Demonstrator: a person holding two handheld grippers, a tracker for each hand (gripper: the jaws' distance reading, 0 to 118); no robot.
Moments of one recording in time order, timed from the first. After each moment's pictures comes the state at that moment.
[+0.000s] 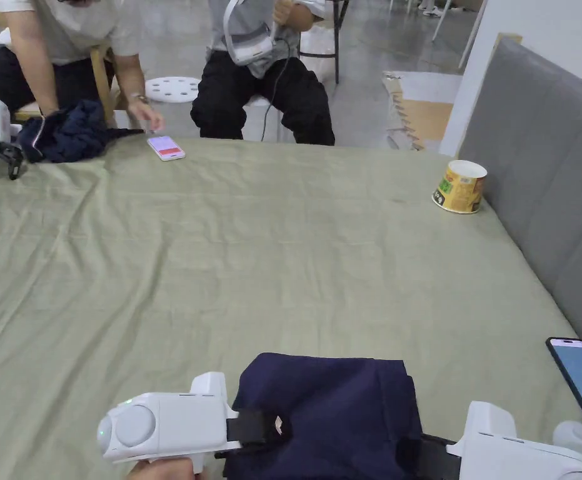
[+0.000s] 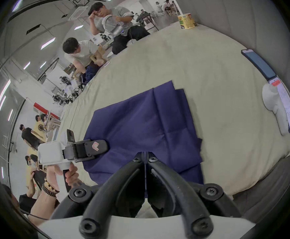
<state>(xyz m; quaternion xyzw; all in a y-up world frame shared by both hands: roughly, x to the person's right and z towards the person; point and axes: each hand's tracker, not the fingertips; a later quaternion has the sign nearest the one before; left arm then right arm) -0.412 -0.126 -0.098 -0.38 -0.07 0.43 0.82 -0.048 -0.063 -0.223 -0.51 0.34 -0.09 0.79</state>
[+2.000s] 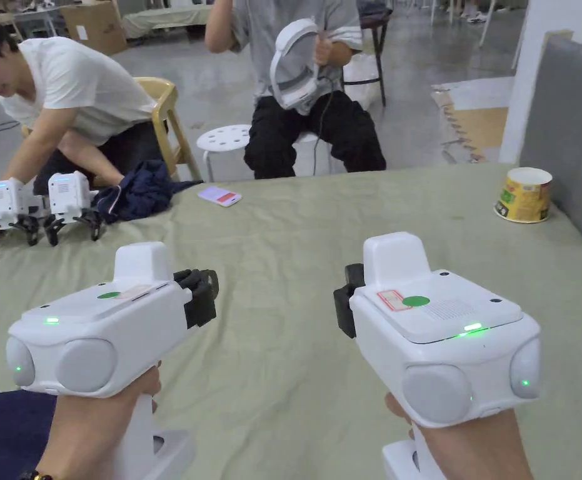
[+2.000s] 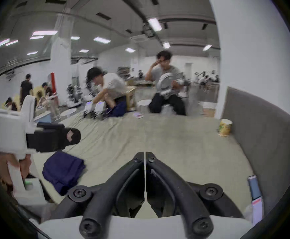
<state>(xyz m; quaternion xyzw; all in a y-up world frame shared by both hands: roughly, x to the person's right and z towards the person) -0.418 0.113 -0.071 -0.18 0.18 0.10 0.96 -0.192 0.109 -0.185 -0.15 0.39 0.05 0.91</state>
